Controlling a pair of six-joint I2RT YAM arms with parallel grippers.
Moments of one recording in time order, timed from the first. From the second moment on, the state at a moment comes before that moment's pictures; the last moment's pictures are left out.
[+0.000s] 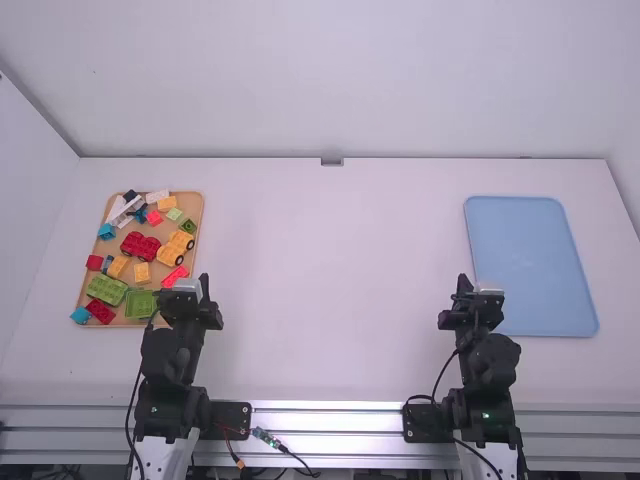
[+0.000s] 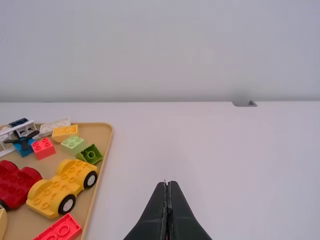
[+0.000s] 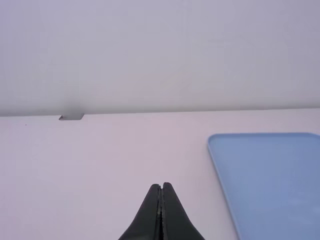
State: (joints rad) left arm 0.00 0.01 0.01 -0.10 0.00 0.00; right arm 0.00 0.01 0.01 -0.10 -0.01 -0.01
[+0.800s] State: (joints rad) left arm -0.04 0.24 0.22 -0.27 -0.19 0.02; right arm 0.02 0.17 0.15 -0.27 -0.02 -0.13
